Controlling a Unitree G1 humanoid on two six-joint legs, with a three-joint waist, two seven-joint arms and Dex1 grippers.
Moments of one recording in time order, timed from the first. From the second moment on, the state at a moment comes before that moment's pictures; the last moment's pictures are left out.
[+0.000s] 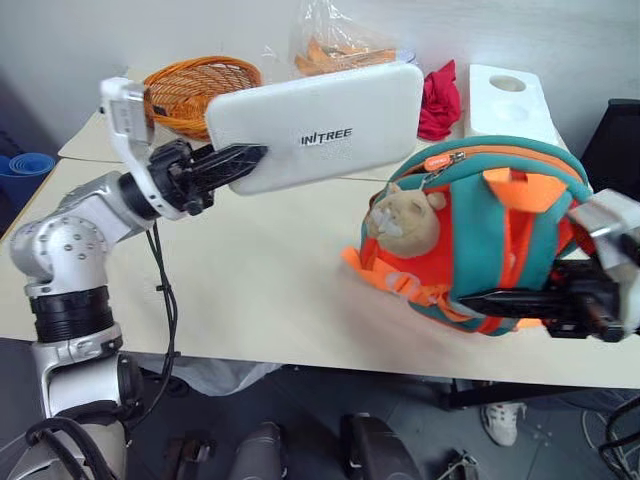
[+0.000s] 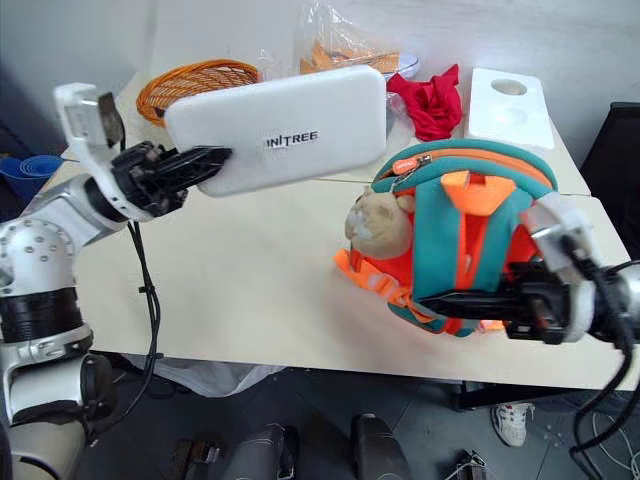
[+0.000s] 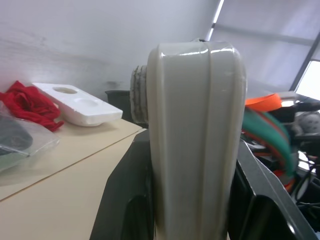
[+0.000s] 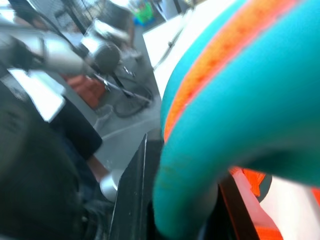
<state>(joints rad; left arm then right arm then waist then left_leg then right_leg) -0.82 0.58 0.28 0.10 -0.84 0.85 -0.95 -0.21 -1.10 -0.52 -0.40 1.33 1.08 1.14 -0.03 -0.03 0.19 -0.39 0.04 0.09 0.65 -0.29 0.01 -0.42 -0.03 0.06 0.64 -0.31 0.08</state>
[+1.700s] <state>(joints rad) -1.00 0.32 -0.20 0.23 -0.24 0.35 -1.07 -0.15 -1.00 -0.36 -0.47 1.03 0.90 1.01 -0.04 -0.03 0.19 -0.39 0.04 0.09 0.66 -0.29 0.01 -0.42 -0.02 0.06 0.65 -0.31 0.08</state>
